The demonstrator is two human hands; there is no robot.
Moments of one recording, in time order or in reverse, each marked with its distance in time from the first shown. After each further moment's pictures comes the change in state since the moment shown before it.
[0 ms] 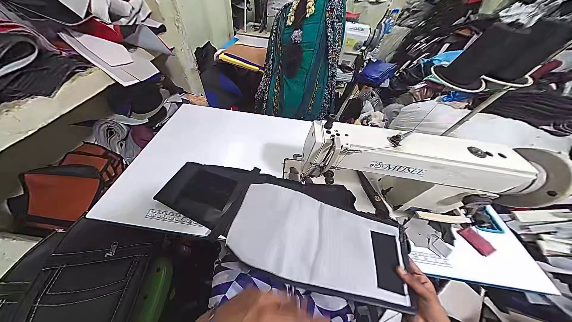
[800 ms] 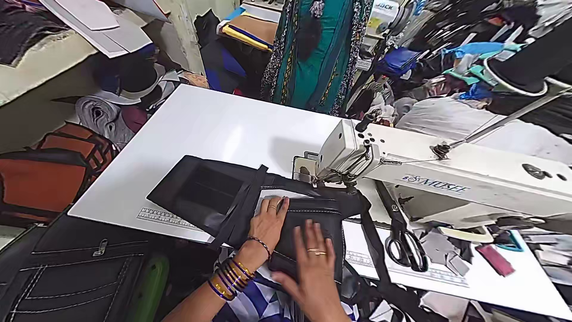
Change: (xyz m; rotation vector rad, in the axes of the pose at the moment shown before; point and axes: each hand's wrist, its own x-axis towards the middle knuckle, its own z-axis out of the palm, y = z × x) left_hand 0.097 -0.123 -0.012 0.569 0.059 -0.783; right_hand -0.020 0.062 0.191 -1.512 -0.380 -0.731
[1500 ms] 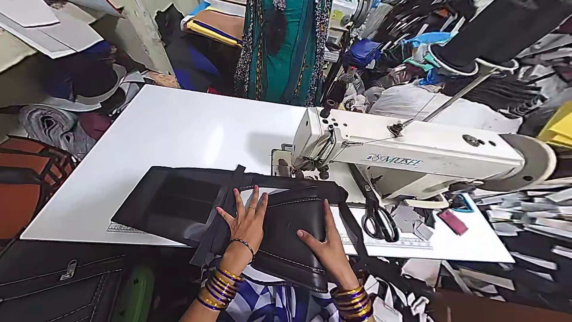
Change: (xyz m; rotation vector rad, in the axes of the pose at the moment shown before) left_hand -0.012 0.002 0.015 0.006 0.019 -0.071; right_hand 0.012 0.060 -0.022 0.815 -0.004 0.521
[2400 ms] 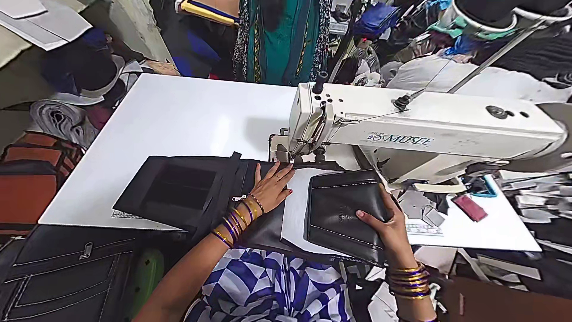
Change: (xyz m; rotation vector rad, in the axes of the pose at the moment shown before) left_hand 0.074 0.021 0.006 -0.096 -0.199 0.432; right_hand 0.020 0.060 -0.110 0.146 0.191 0.005
